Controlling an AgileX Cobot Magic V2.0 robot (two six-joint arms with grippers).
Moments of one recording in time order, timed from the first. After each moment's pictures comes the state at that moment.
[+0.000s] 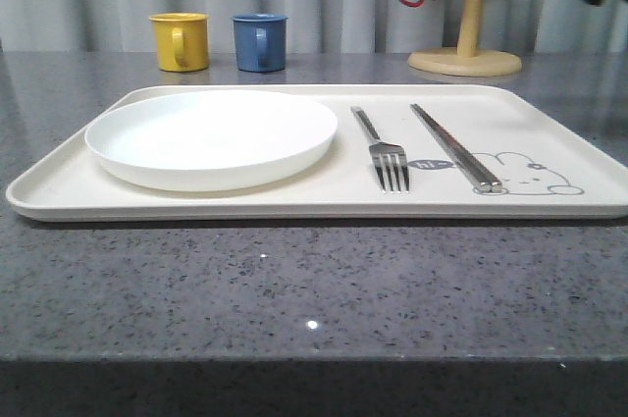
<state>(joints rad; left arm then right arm) -0.14 0.17 -0.37 -0.06 0.39 0.18 0.06 1.63 -1.62 -0.05 1.23 0.16</state>
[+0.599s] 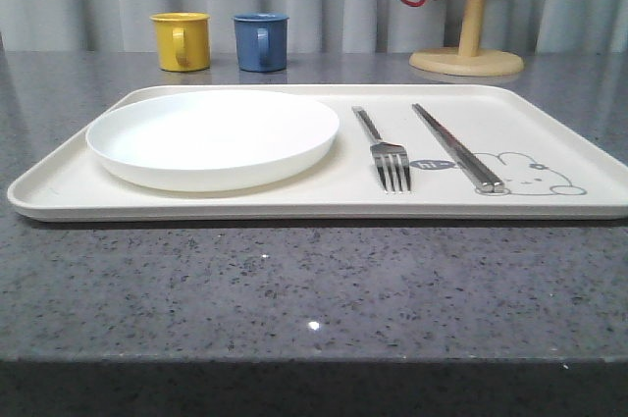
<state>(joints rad) -0.14 0.17 -0.36 -0.06 0.39 0.18 -0.21 1.74 -1.50 -0.05 1.22 0.03</state>
